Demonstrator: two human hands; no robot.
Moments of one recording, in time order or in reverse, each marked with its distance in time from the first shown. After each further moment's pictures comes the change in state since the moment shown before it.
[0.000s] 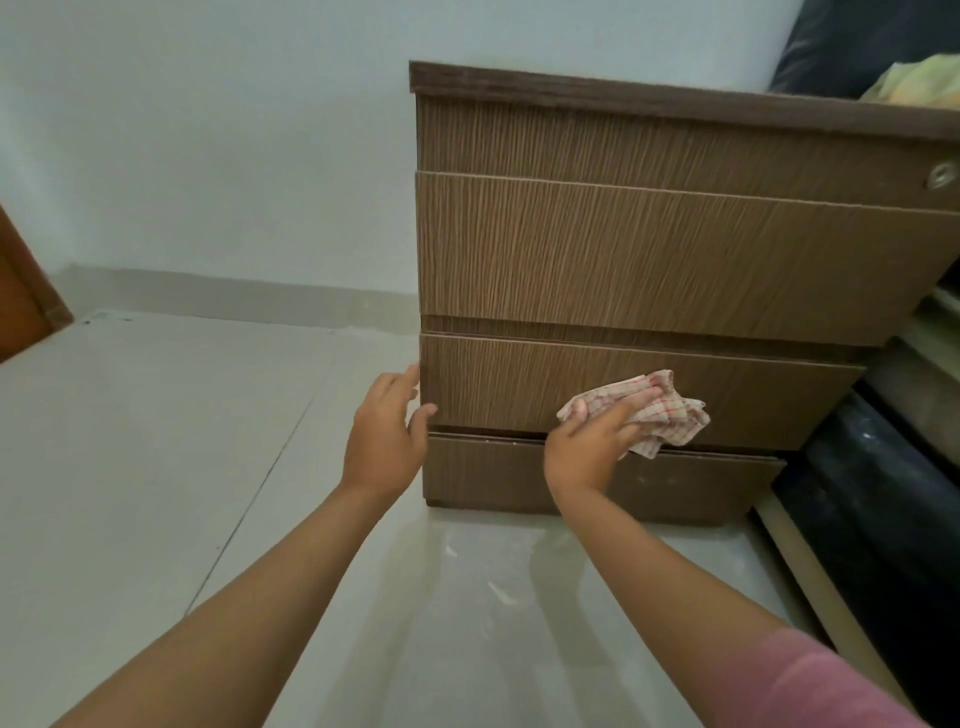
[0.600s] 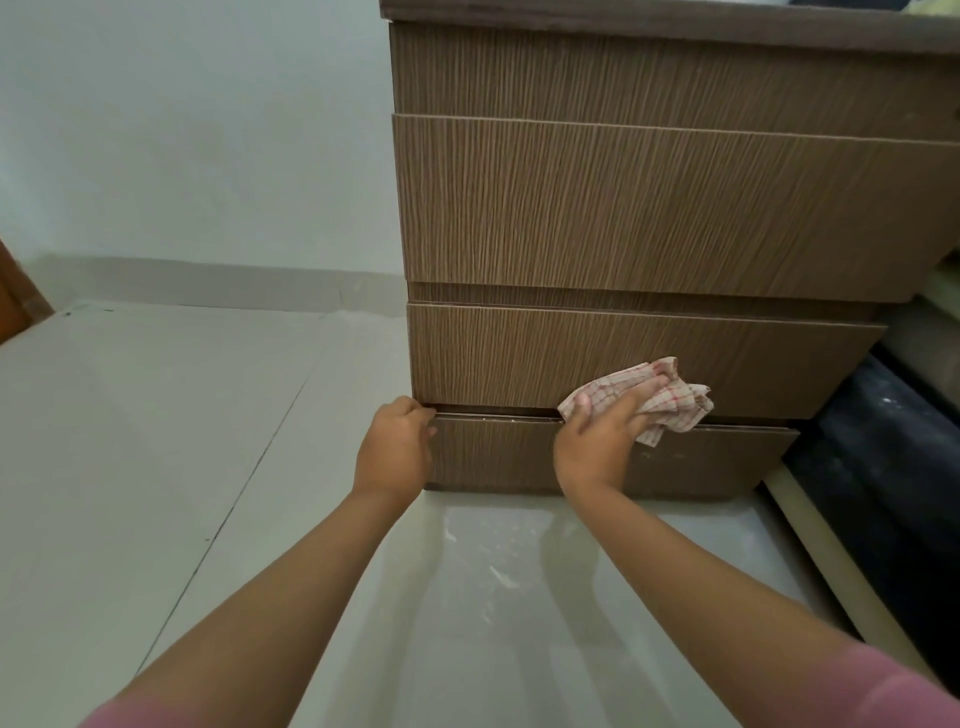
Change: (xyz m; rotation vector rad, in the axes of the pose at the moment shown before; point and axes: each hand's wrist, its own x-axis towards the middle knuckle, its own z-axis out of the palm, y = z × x) left_hand -0.023 -0.035 0.044 0.222 -0.206 -0.041; right_hand -0.004 0.027 -0.007 -0.002 -0.096 0.008
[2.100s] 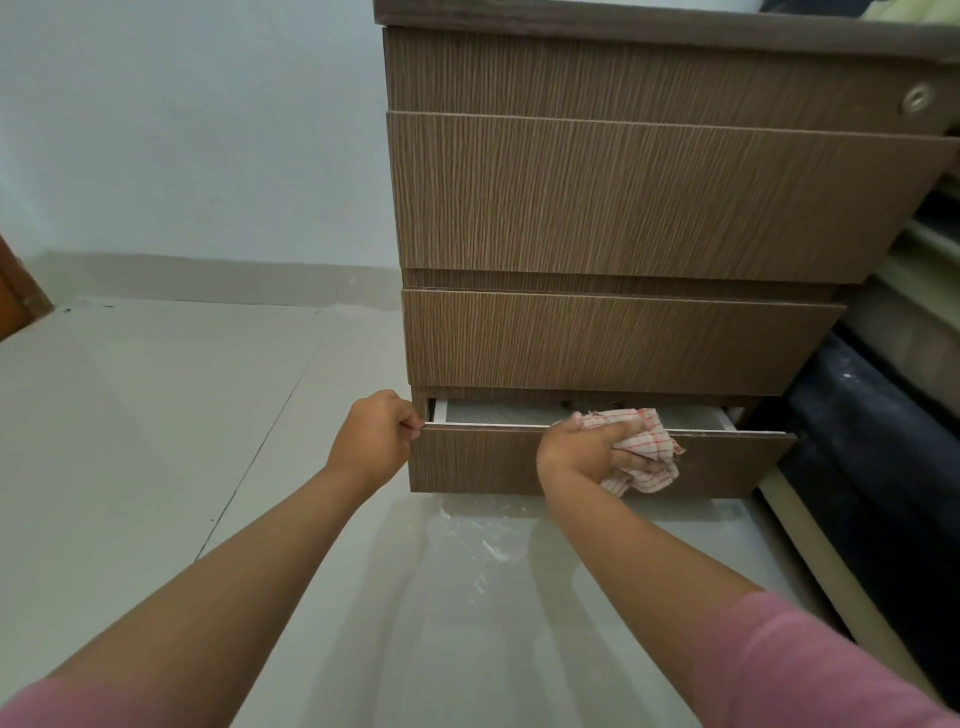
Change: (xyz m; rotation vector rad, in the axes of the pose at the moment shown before) left_hand -0.014 0.004 -0.036 -0.109 -0.129 -0.040; right_hand -0.028 -0.011 -0.007 -0.022 0.067 0.566
